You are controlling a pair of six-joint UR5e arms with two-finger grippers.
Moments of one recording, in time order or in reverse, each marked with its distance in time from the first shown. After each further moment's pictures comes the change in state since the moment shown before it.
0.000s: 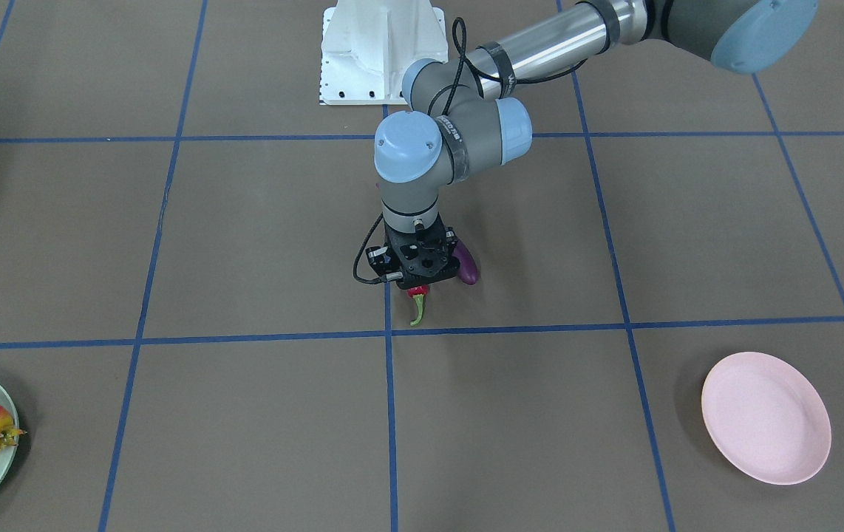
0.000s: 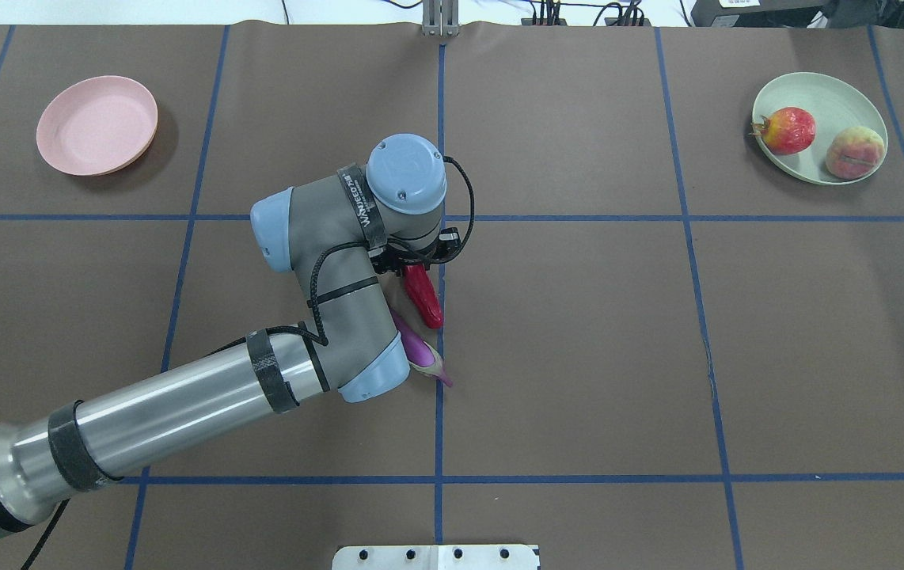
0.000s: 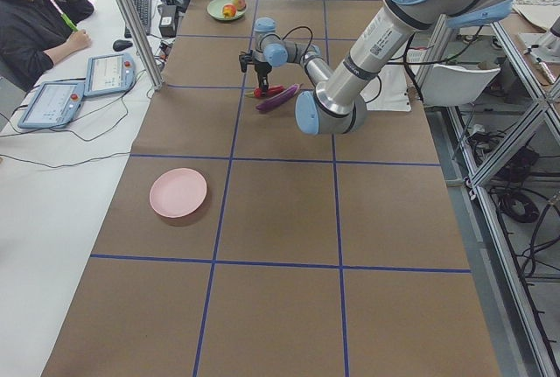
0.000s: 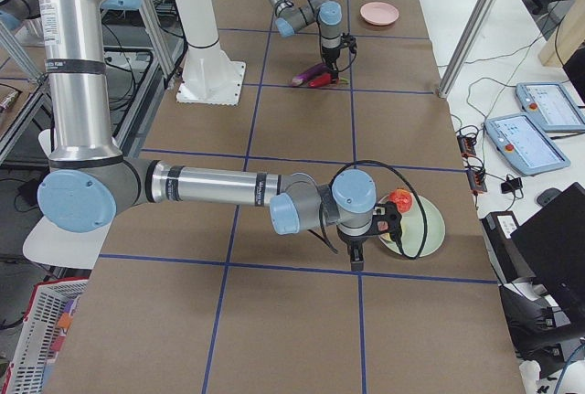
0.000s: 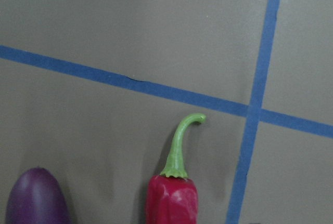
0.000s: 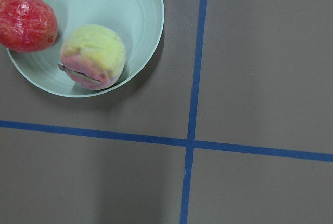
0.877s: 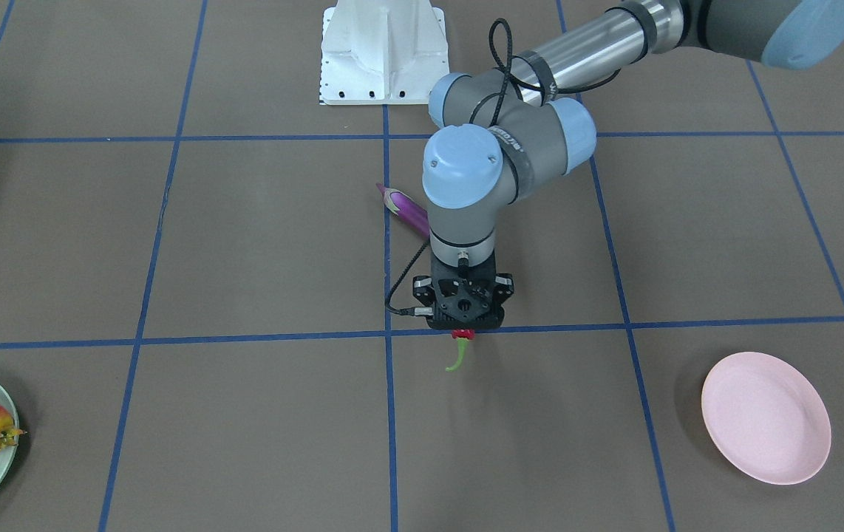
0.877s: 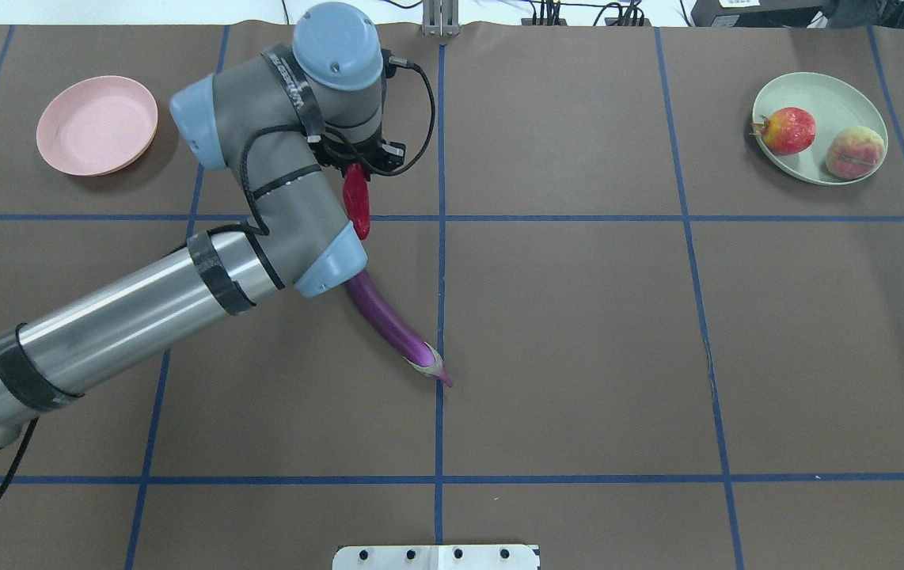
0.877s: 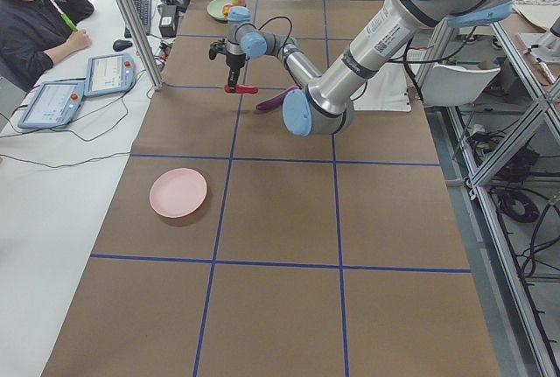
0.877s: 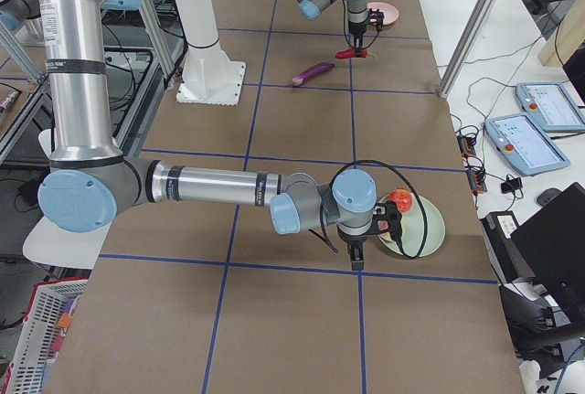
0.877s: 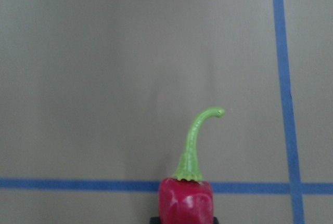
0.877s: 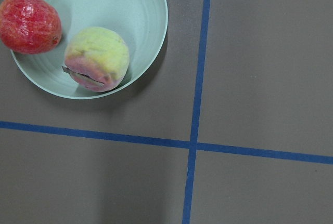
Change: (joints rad) left arm -0.226 0.005 -0.026 0.084 -0.009 0.623; right arm -0.001 -0.002 -0.001 0.001 0.004 0.000
